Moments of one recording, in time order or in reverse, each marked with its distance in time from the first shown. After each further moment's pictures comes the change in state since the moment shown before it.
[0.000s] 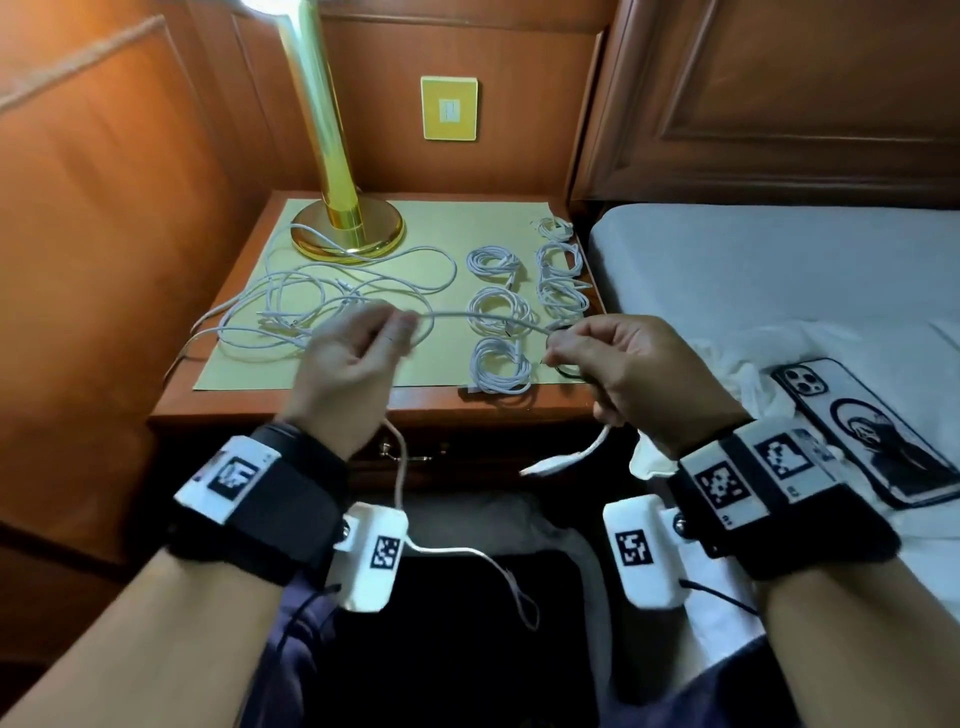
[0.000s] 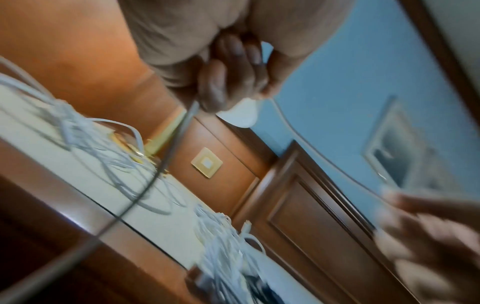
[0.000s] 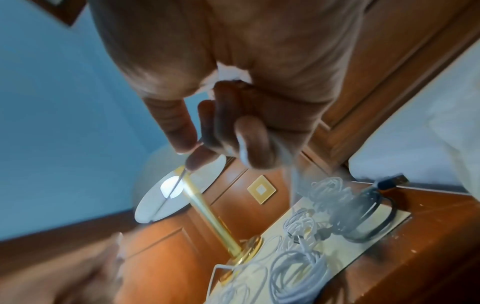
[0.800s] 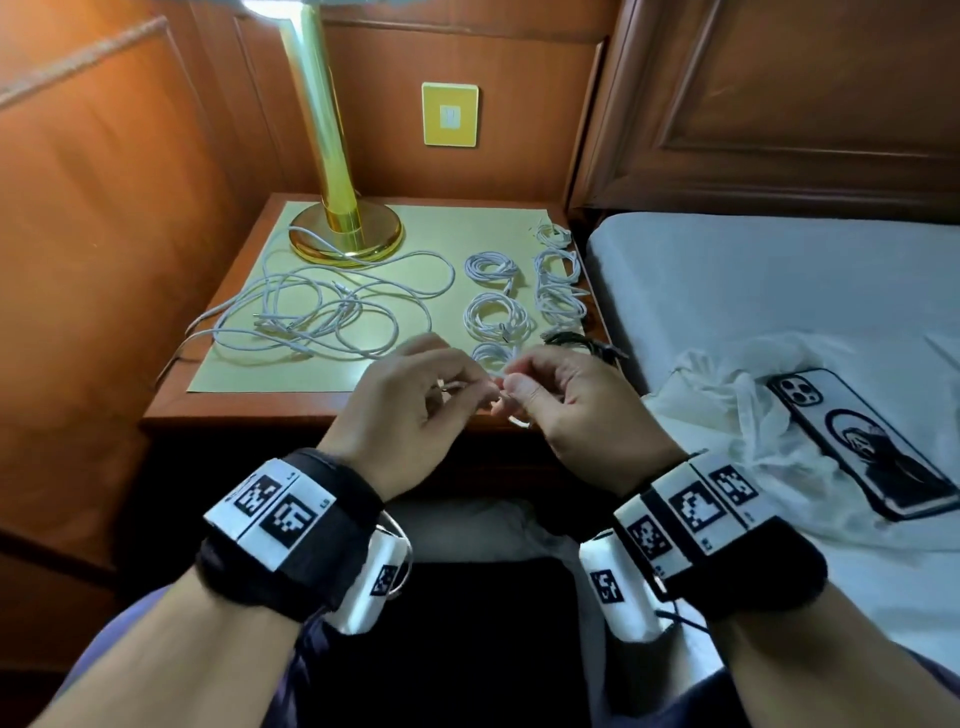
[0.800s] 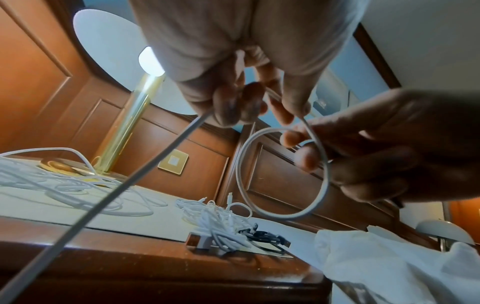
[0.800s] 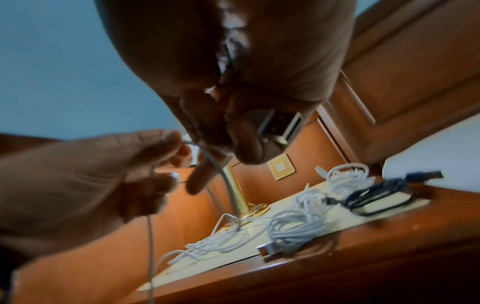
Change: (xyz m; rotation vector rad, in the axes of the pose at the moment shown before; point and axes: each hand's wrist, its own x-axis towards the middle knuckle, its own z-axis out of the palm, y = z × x) left_hand -0.016 0.007 0.025 0.361 -0.196 0.382; right_hand -0.002 0.017 0.033 -0.303 -0.052 -0.141
